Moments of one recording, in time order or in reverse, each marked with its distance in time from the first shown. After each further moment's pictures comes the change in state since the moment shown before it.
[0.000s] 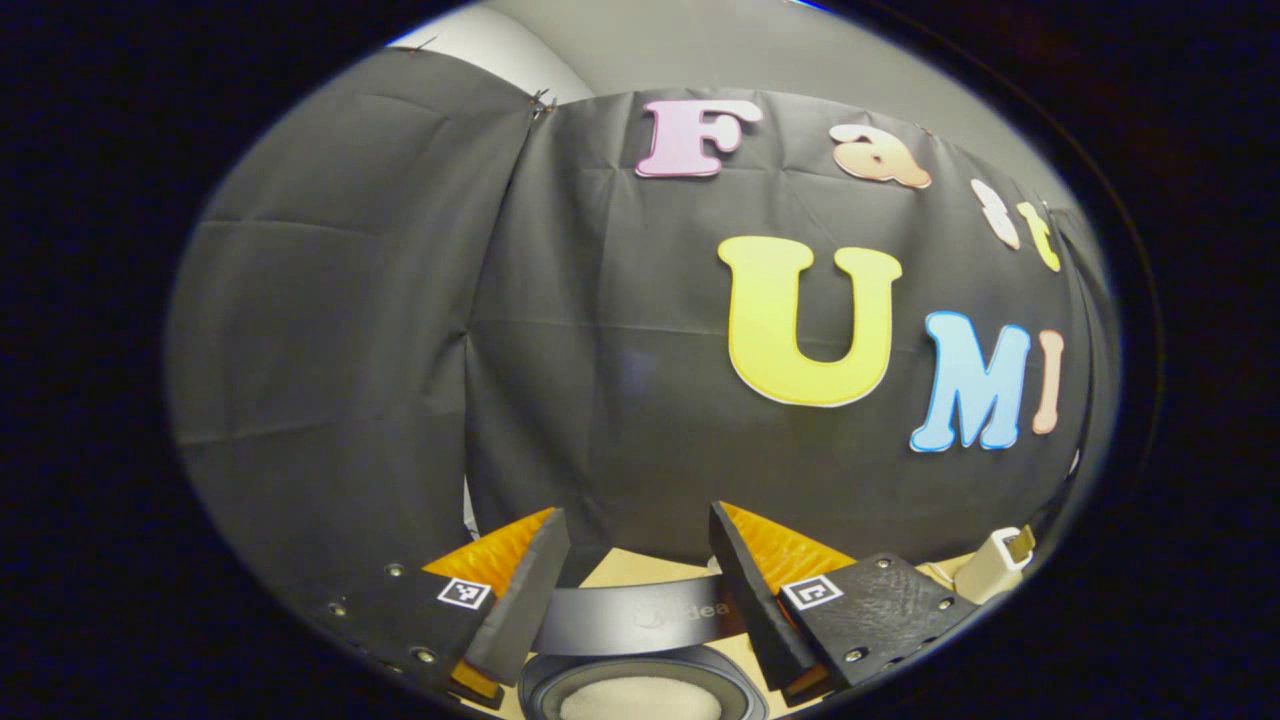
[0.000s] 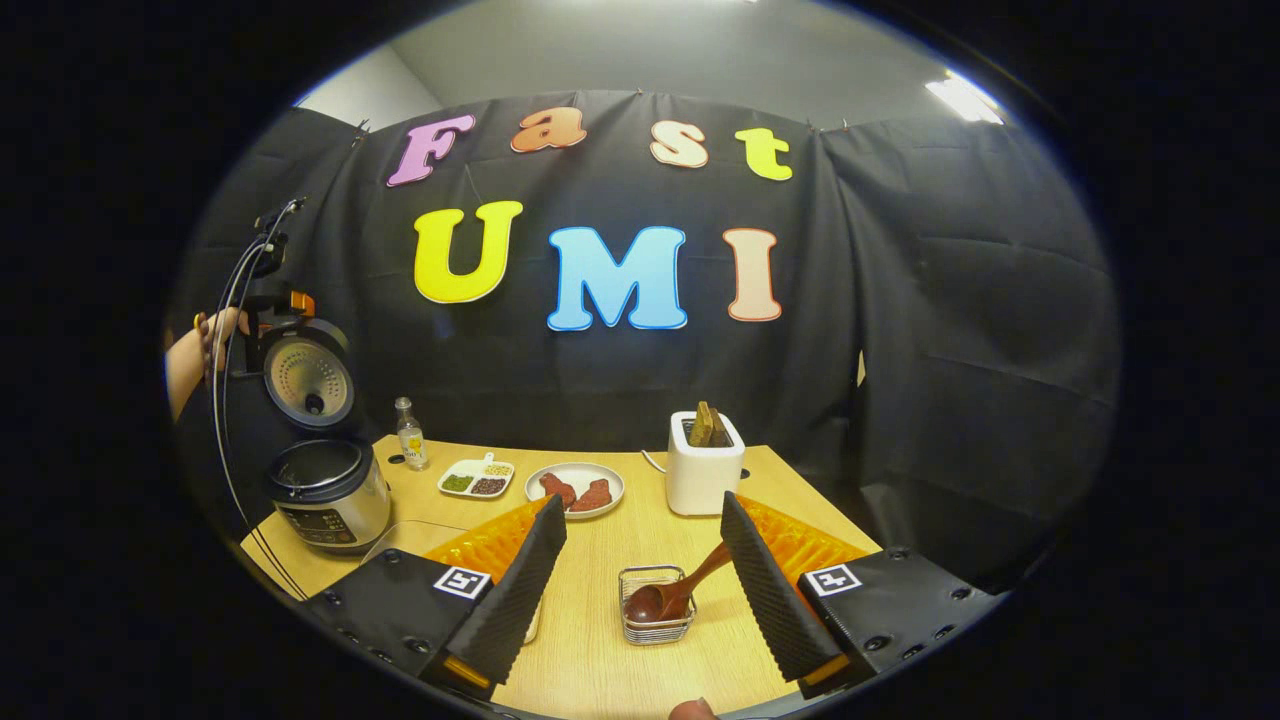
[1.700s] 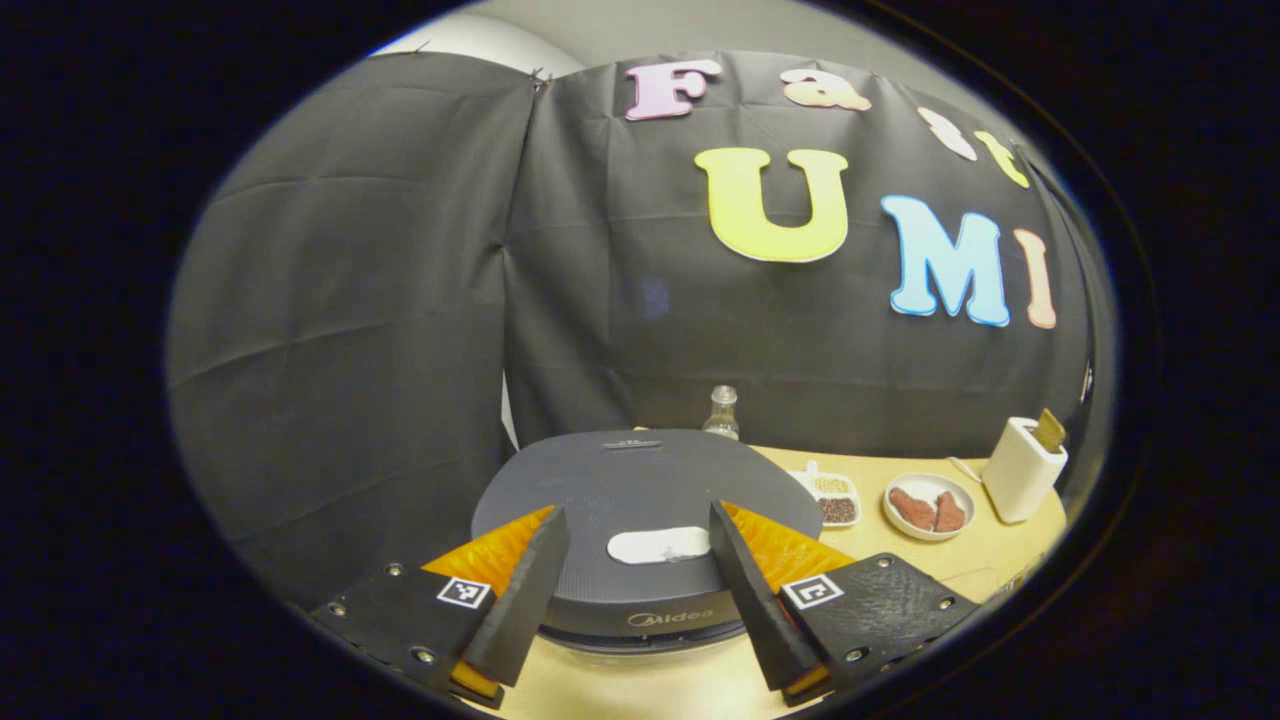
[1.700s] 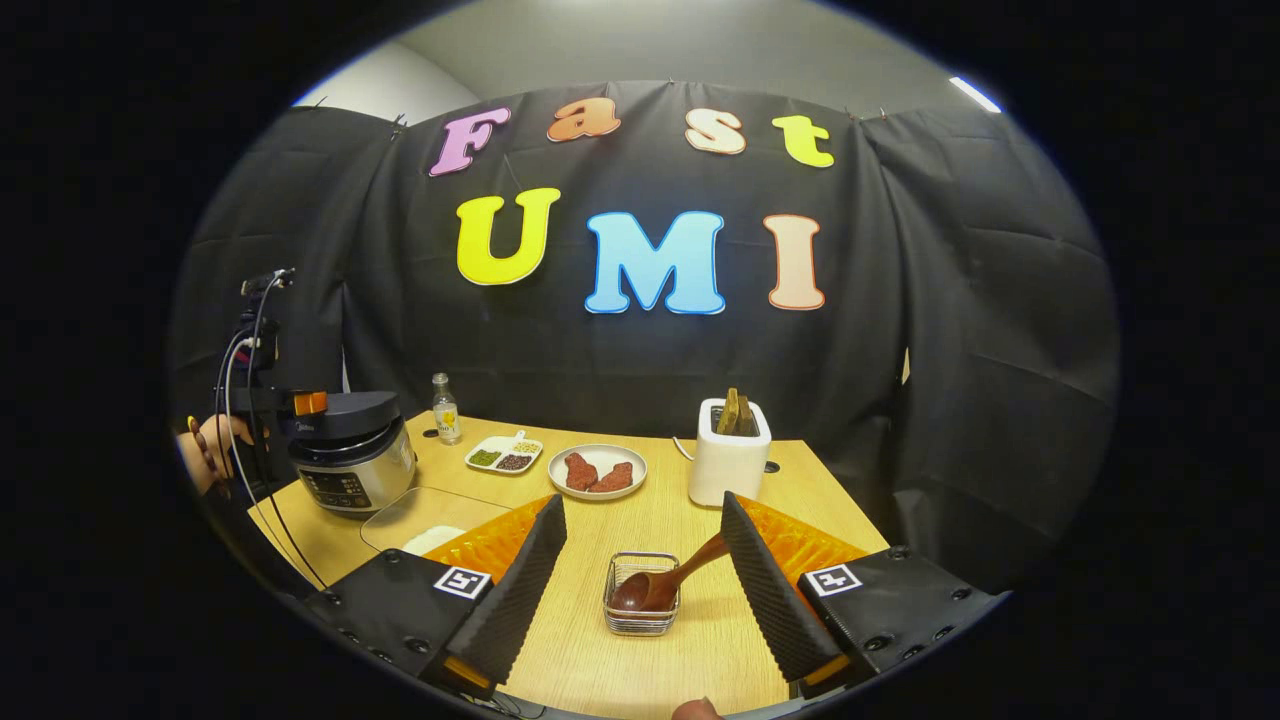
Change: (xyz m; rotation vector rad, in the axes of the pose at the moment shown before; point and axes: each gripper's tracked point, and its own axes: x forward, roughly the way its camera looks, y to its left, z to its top) left arm -0.145 -0.031 -0.205 0.056 0.167 0.087; right arm 0.003 -0.026 -0.022 -0.041 0.042 0.149
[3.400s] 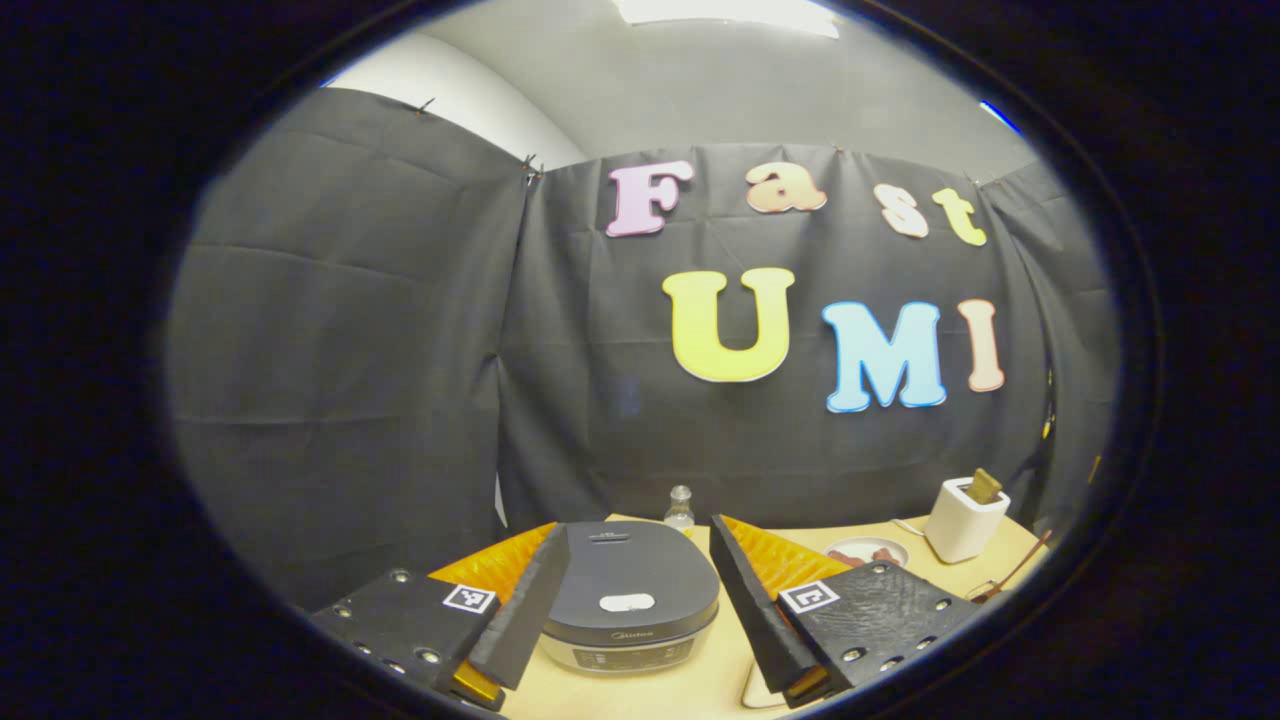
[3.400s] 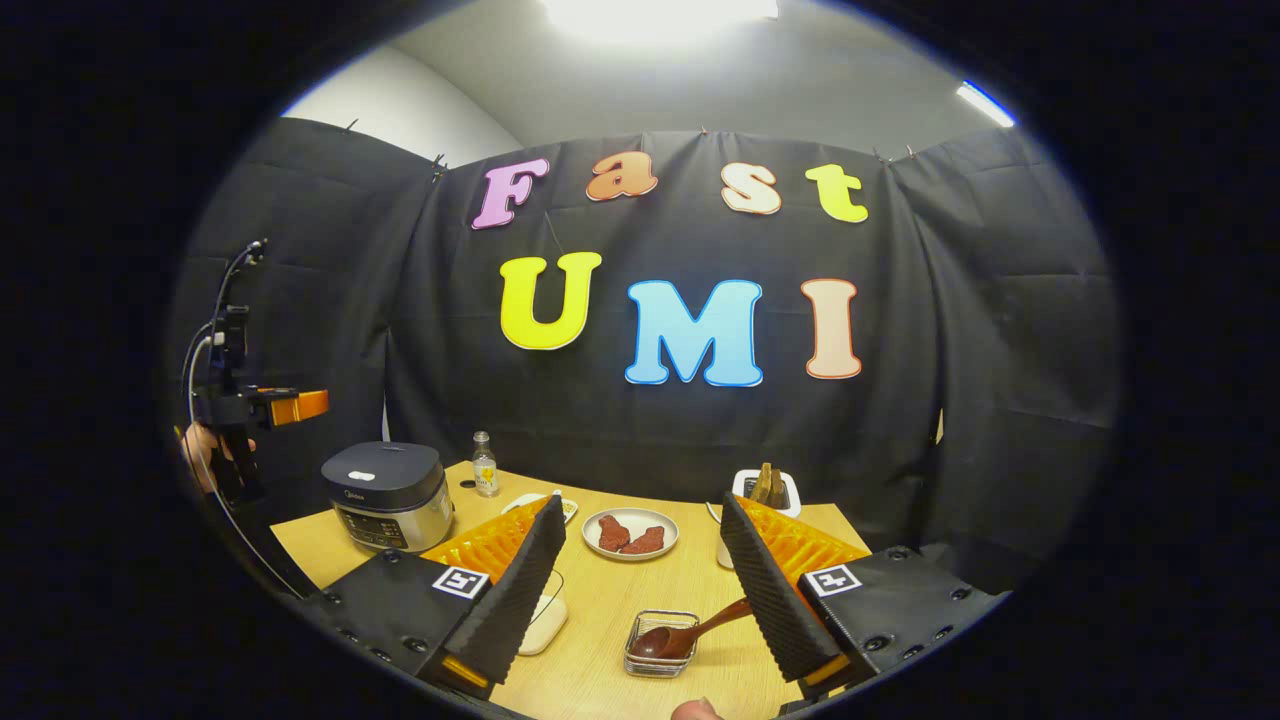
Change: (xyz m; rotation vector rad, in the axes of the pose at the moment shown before) left arm -0.177 -0.012 0.116 0.005 -0.318 -0.096; right arm -0.021 0.014 0.073 -0.026 -0.186 0.114
